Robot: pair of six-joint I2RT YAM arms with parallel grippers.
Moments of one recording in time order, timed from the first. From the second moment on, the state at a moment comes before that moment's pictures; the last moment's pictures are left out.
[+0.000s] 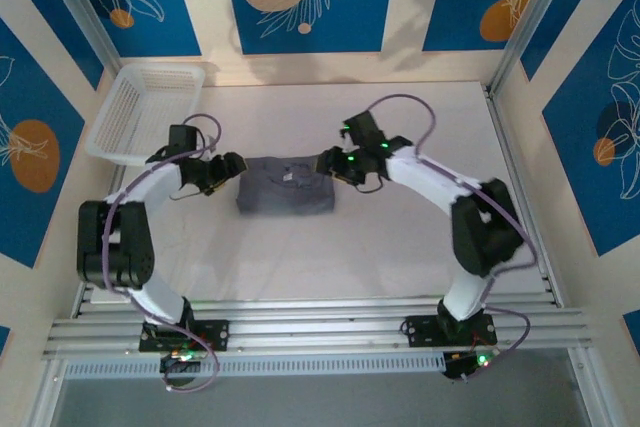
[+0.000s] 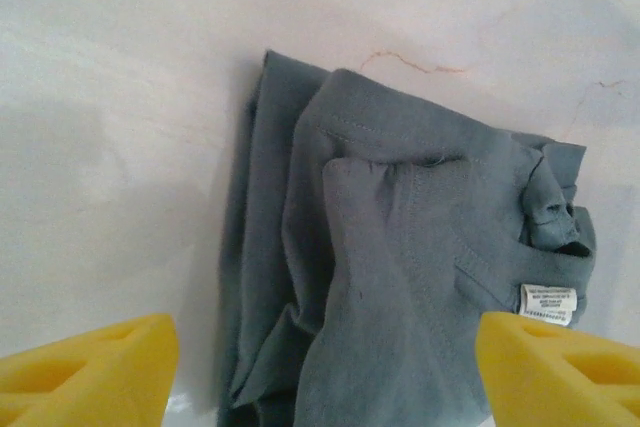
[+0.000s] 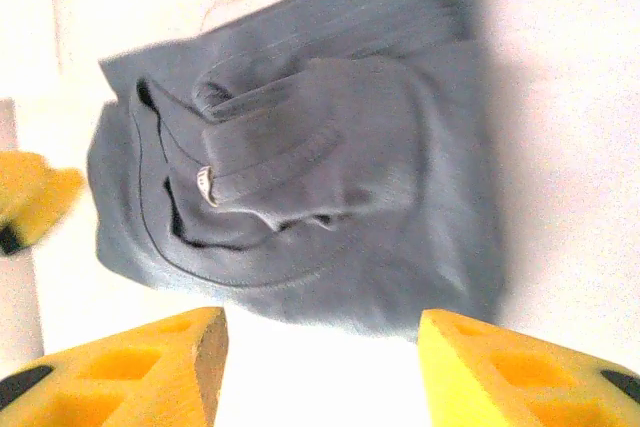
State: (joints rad) left arm -0.04 1.67 1.03 -0.41 0.51 -0.53; right arm 0.50 1.67 1.23 -0.48 -0.32 0.78
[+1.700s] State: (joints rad) left arm -0.48 1.48 1.10 -0.51 0.30 -0.41; right arm 0.04 1.62 0.78 -0.05 -0.23 1.52
